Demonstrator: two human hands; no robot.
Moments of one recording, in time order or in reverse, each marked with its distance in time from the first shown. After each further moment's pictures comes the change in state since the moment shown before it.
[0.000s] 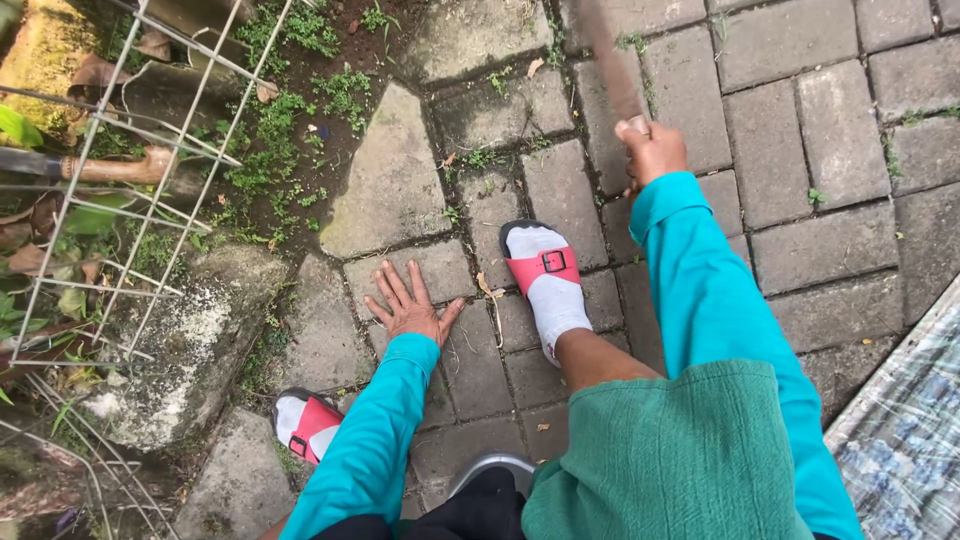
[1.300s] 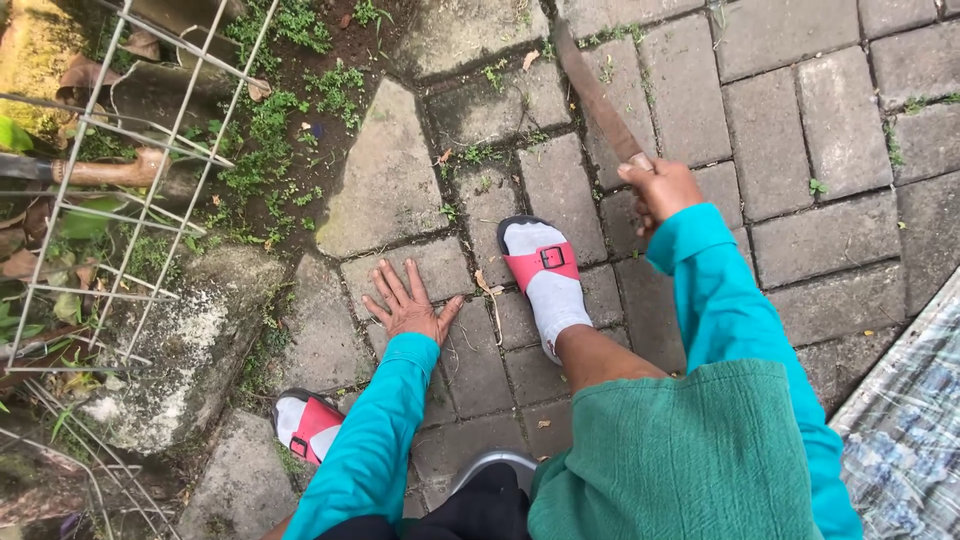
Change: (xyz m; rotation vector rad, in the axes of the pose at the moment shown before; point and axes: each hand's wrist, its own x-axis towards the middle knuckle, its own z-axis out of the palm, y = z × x) left_hand 0.000 -0.001 0.003 -0.024 0.018 0.011; right_hand -0.087 -0.029 -0.023 -0.037 -0.082 0.171
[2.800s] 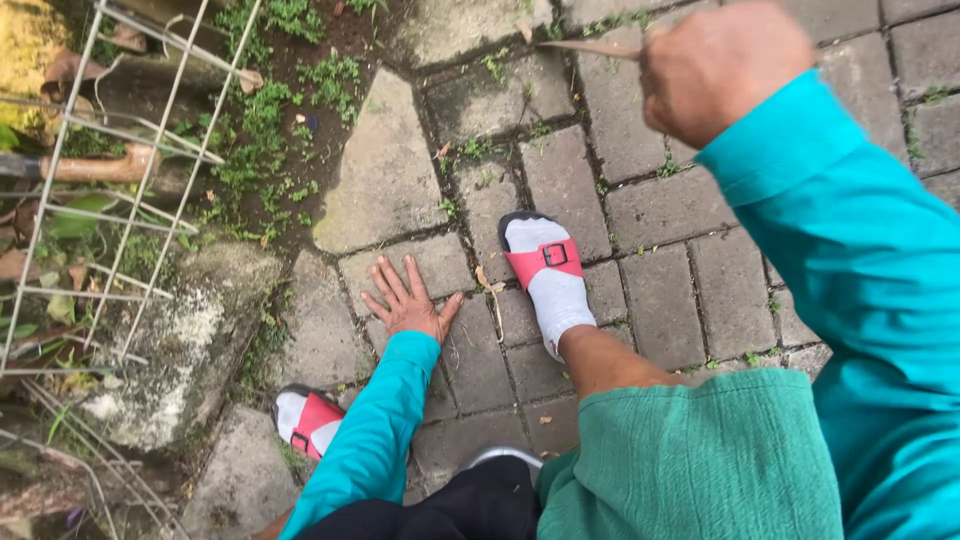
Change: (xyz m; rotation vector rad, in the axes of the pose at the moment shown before) left_hand 0.005 -0.001 0.006 0.001 0.080 0.040; right_hand -0.079 -0.218 0.005 -1.753 0.214 -0.878
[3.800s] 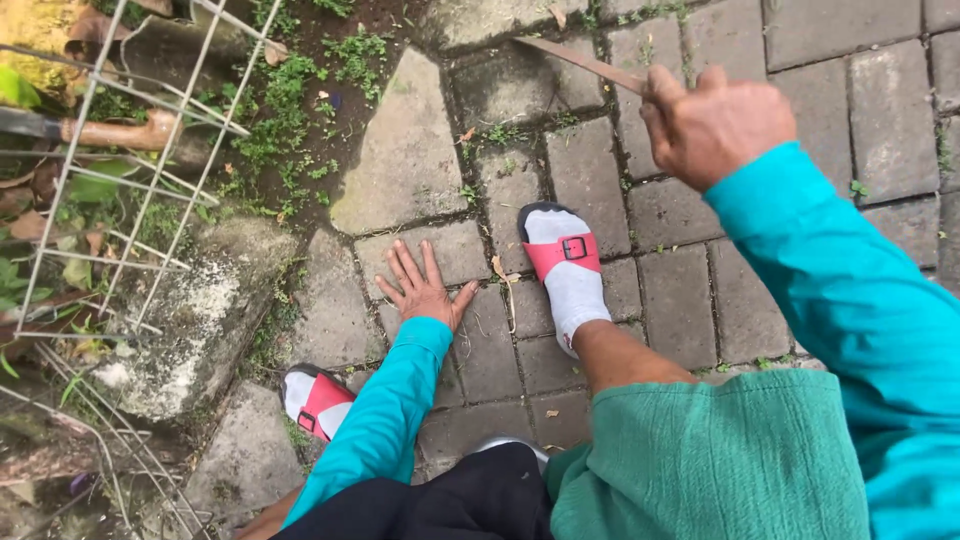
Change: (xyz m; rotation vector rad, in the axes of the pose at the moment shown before) left_hand -0.005 0.001 -0.005 -0.009 -0.043 -0.039; right_hand -0.027 -0.040 0.057 0.161 0.187 0.033
